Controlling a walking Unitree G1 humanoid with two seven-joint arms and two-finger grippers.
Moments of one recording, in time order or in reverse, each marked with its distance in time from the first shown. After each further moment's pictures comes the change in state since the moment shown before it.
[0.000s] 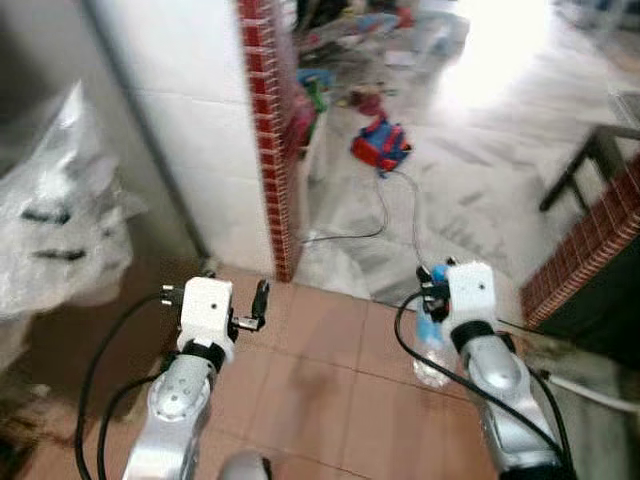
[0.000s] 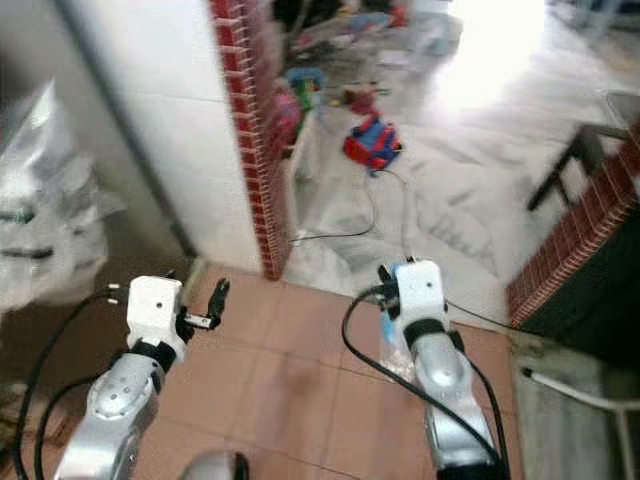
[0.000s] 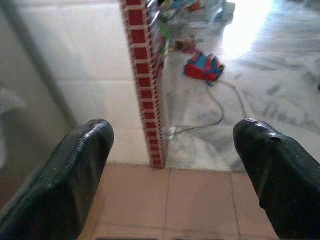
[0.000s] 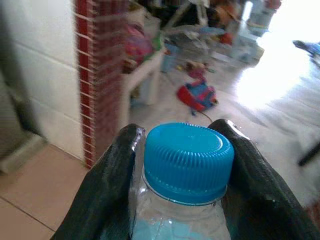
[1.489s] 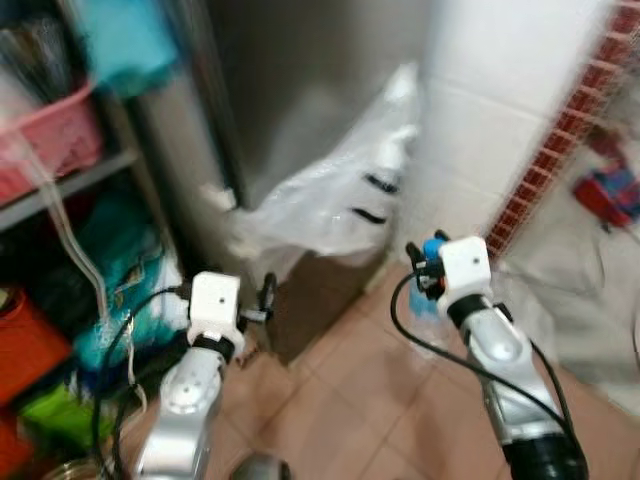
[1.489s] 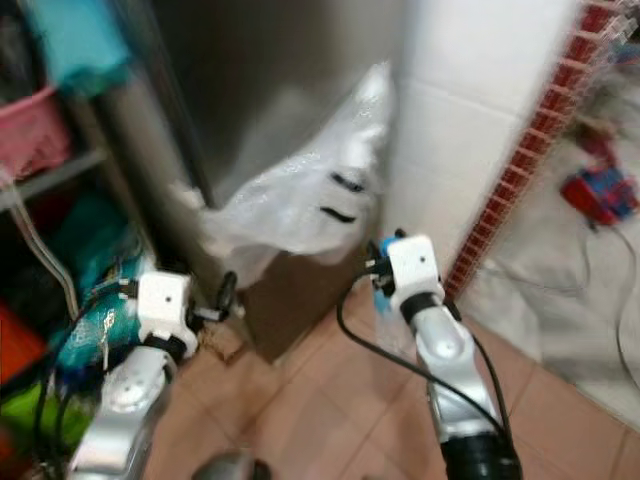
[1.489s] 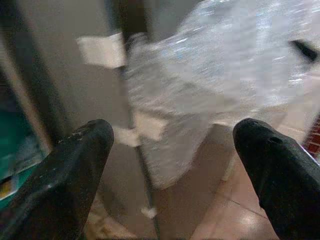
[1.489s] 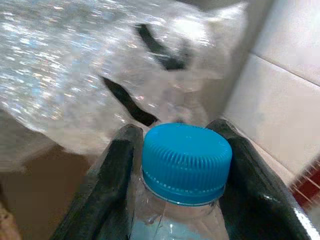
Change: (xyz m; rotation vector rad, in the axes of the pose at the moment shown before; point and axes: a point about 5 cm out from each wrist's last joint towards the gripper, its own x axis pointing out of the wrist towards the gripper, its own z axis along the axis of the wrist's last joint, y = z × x) left arm 0.012 -0.002 0.006 -0.003 -0.063 0.005; right arm 0.019 0.002 0.023 -0.044 -0.093 0.097
